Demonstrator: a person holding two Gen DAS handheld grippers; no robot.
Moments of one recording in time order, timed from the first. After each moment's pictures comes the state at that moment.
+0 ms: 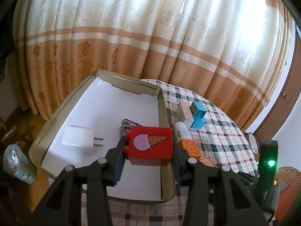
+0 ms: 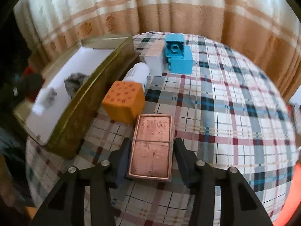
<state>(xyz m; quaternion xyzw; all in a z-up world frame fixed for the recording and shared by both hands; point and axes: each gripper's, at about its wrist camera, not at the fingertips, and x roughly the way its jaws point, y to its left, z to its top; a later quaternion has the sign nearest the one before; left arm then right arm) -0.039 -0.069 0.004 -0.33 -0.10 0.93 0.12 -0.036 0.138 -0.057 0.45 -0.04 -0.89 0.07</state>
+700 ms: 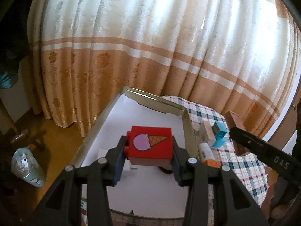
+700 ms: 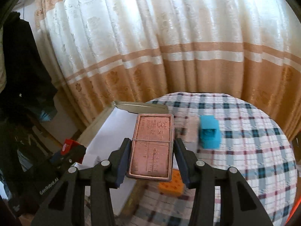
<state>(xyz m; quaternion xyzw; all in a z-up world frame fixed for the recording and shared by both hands) -0.059 -0.115 0.017 -0.30 -0.11 0.94 0.06 -0.063 0.095 0.042 0.31 -0.08 -0.94 0.13</state>
